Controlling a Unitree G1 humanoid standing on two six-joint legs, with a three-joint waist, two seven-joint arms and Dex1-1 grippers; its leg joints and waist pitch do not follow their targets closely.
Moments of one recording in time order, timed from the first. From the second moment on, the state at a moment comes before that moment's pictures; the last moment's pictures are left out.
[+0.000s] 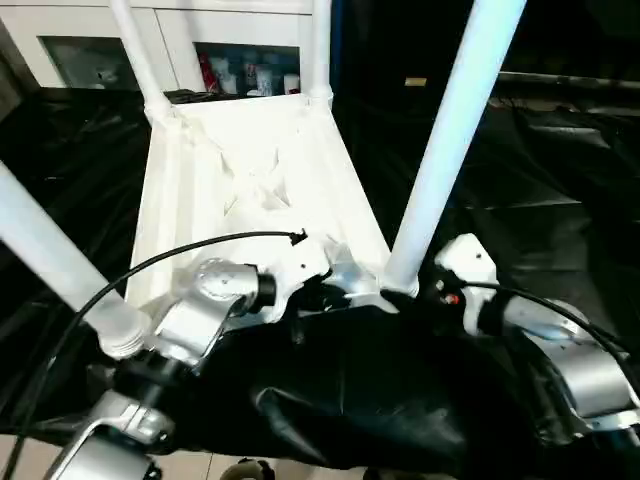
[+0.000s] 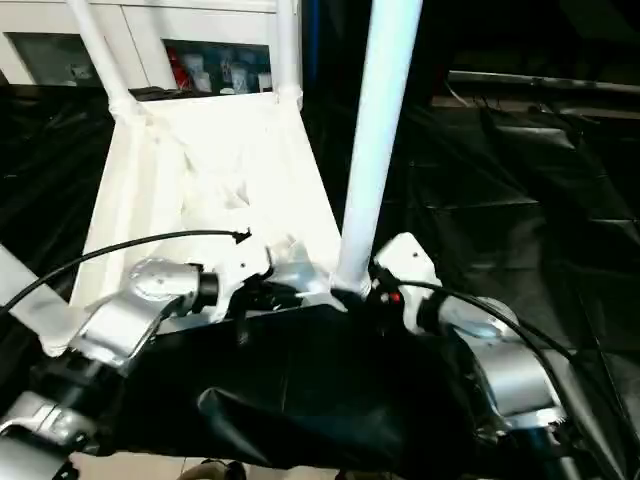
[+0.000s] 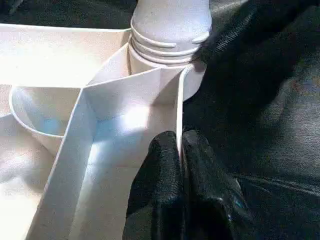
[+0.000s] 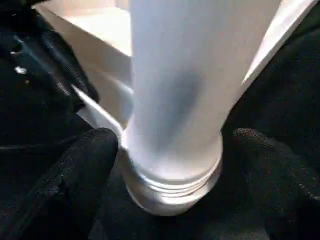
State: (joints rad) left arm -0.52 0.31 -0.32 0.32 0.00 0.25 -1.06; right arm -0.20 -0.46 0.12 -0.02 0.17 0.33 0.76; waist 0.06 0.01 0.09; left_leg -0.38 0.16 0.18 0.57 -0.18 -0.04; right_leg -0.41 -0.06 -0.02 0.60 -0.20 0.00
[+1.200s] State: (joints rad) left arm -0.58 0.18 -0.31 0.43 0.05 0.31 -0.89; right arm -0.21 -0.25 0.06 0.05 0.14 0.31 0.47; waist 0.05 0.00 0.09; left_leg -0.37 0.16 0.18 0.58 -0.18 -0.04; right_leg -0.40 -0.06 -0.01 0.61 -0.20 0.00
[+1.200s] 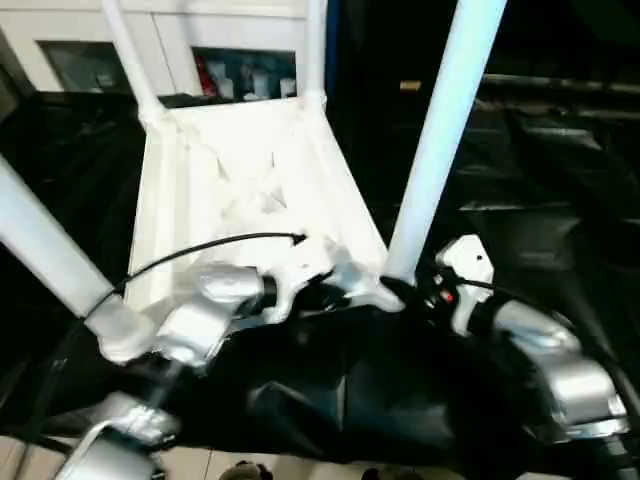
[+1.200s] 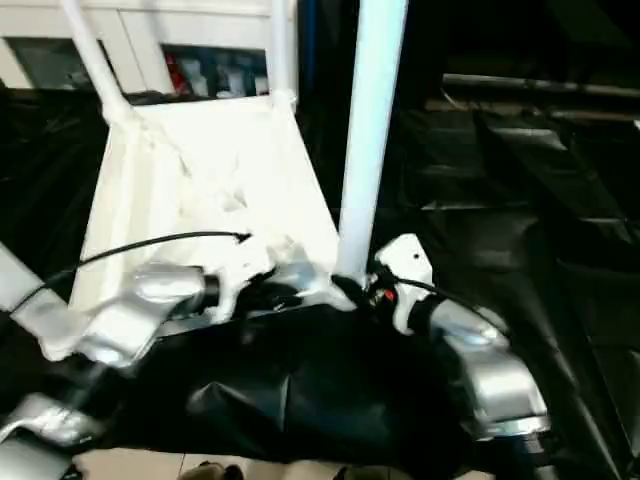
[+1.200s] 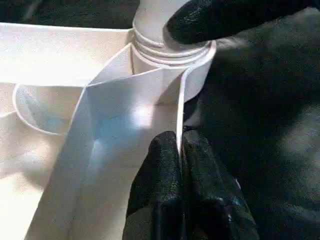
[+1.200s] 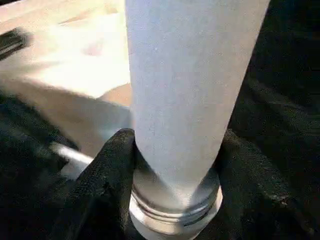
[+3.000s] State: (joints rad) left arm -0.55 0.31 -0.31 0.39 -0.02 0.22 -1.13; right arm -0.21 -0.47 0.10 -0.04 0.23 0.39 0.80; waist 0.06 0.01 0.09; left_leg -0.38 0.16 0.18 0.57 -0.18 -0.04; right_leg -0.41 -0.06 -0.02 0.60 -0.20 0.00
